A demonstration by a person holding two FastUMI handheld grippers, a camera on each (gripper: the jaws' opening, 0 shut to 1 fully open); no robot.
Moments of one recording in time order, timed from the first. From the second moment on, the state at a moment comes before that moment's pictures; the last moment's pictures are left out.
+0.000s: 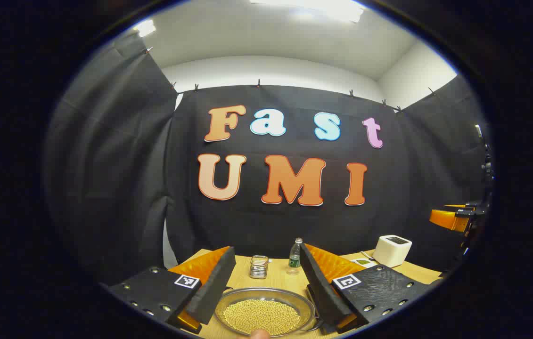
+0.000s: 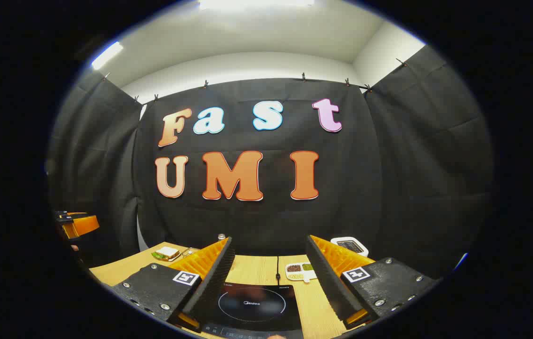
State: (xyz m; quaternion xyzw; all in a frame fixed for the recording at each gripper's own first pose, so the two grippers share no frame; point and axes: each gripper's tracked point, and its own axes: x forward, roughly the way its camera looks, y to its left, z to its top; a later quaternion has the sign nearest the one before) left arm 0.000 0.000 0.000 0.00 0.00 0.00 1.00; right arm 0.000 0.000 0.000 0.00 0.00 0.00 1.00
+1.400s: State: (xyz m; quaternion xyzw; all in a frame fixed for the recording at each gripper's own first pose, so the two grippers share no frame) left arm -0.003 -0.033 -0.024 0.01 0.02 -0.09 1.00; right arm -0.004 -0.016 -0.003 0.00 0.02 -0.01 1.00
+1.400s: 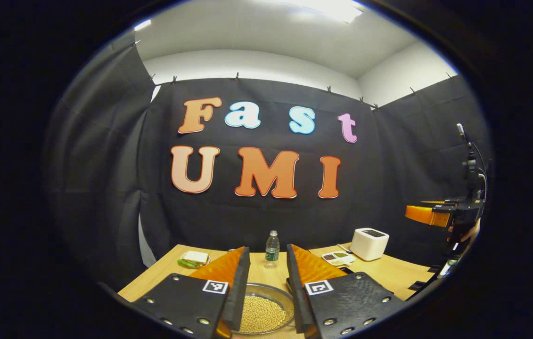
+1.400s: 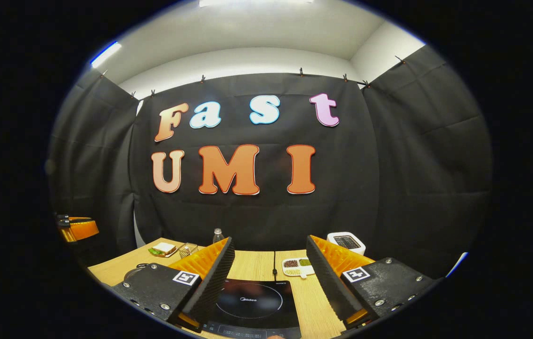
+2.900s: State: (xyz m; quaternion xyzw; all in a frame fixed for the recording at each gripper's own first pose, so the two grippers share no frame) left arm -0.046 -0.057 -0.202 -0.01 0.20 -0.13 0.97; right arm 0.000 -0.024 -0.017 0.01 0.03 -0.02 1.00
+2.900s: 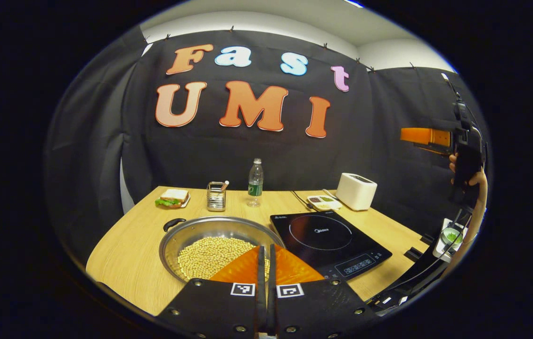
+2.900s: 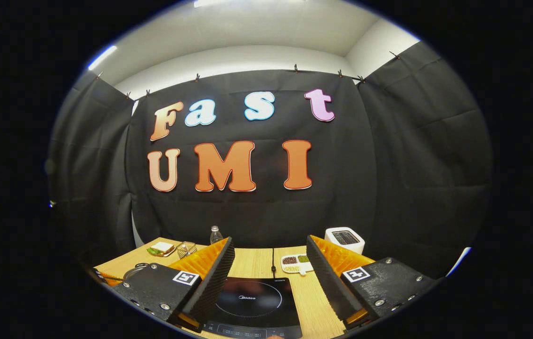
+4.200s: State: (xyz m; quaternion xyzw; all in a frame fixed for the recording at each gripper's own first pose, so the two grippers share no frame) left arm -0.069 -0.079 -0.344 0.01 0.36 -0.14 0.92; right arm 0.001 -0.053 -0.047 0.02 0.05 -0.03 1.00
